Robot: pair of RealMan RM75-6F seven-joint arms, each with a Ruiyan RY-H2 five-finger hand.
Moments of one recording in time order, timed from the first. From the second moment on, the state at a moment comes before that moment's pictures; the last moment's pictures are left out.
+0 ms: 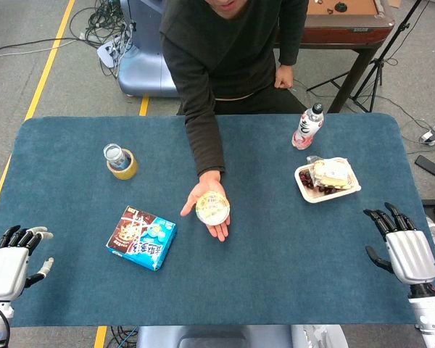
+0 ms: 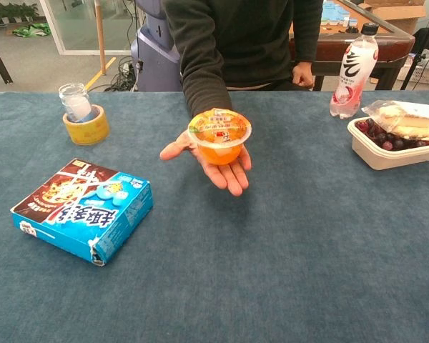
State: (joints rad) left arm -0.08 -1.15 -0.05 -1.70 1.51 1.52 0.20; right arm 0.11 -1.07 0.04 -1.69 -1.54 1.44 -0.12
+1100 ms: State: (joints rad) left arm -0.06 -1.15 -0.04 -1.70 1.52 1.55 0.18; right arm 0.45 -1.09 0.15 -1.86 -1.50 1.04 -0.24
